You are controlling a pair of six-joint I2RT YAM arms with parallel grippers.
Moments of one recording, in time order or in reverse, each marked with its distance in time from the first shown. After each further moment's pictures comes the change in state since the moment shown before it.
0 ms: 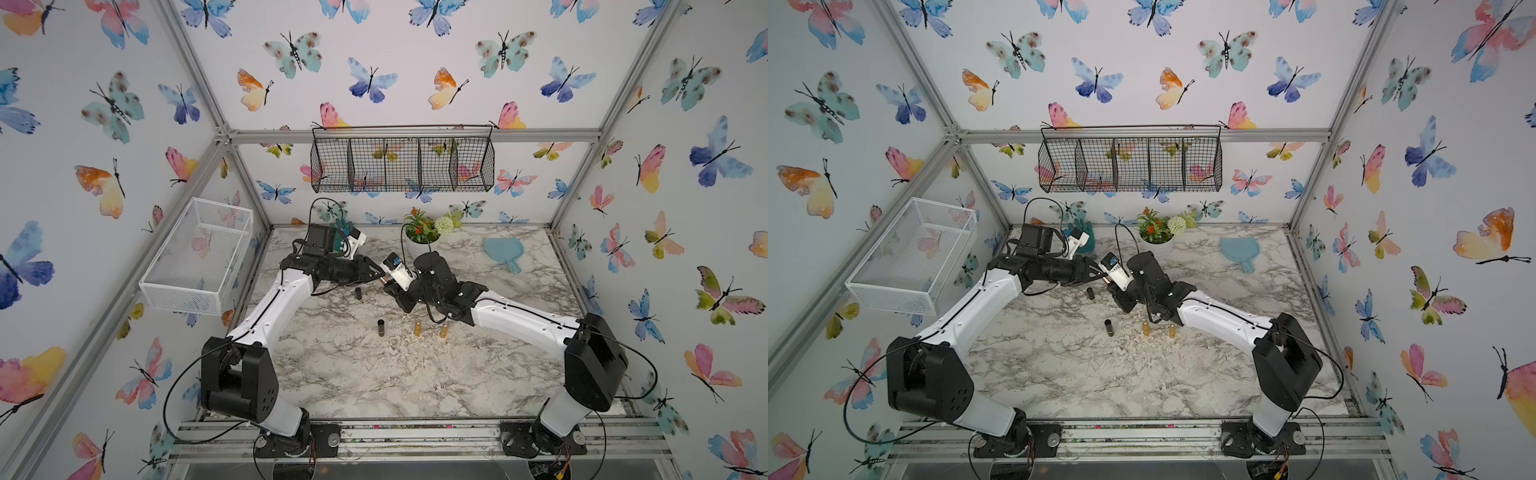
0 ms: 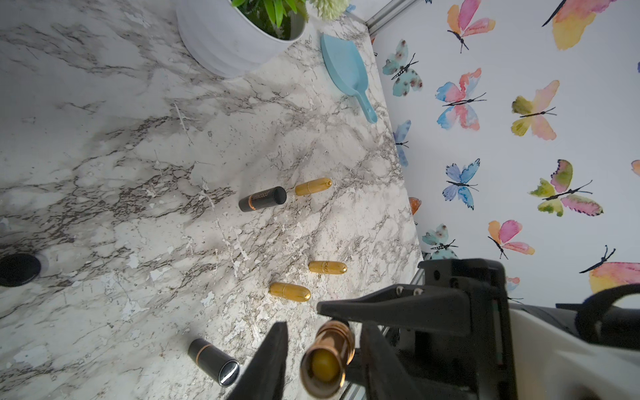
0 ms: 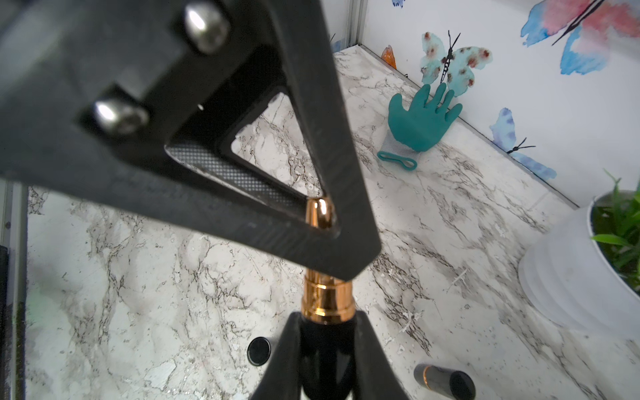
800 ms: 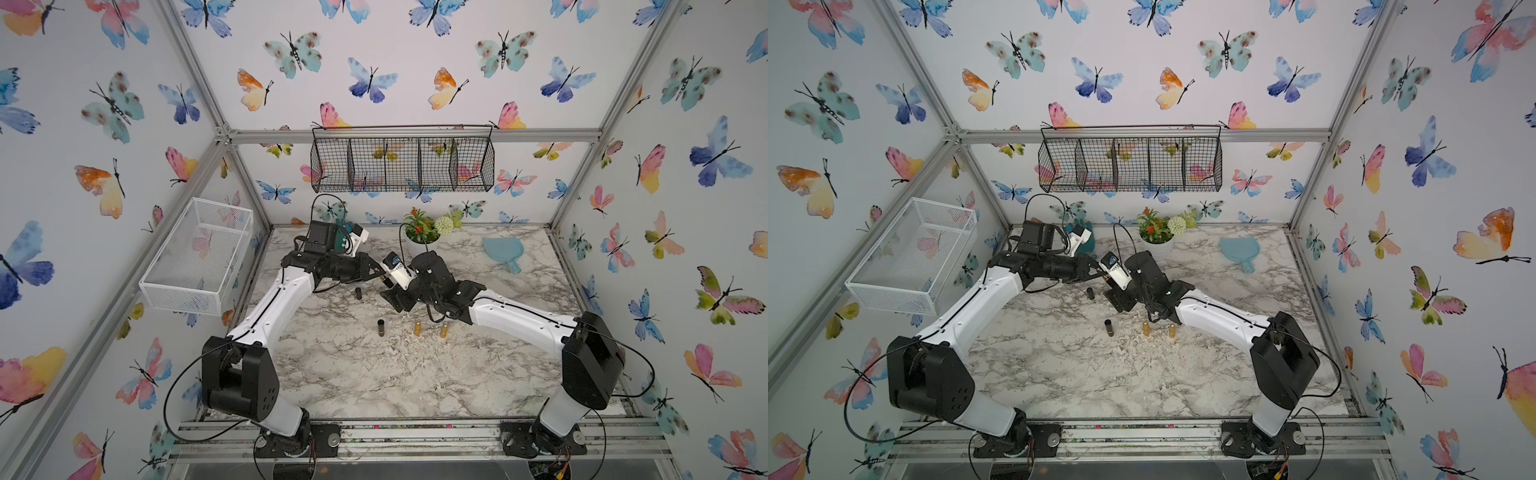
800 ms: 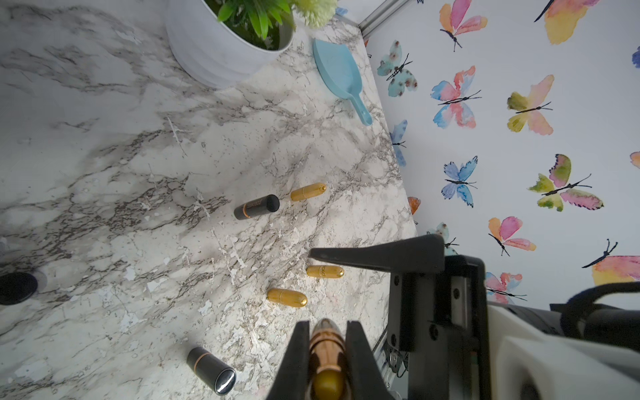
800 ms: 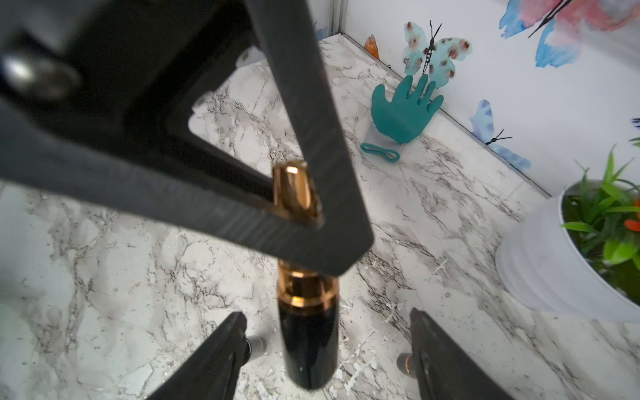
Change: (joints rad) left arm -0.013 0.007 0.052 -0.010 -0.021 0.005; right arm 0.003 0.007 0.014 -0.032 0.082 -0.008
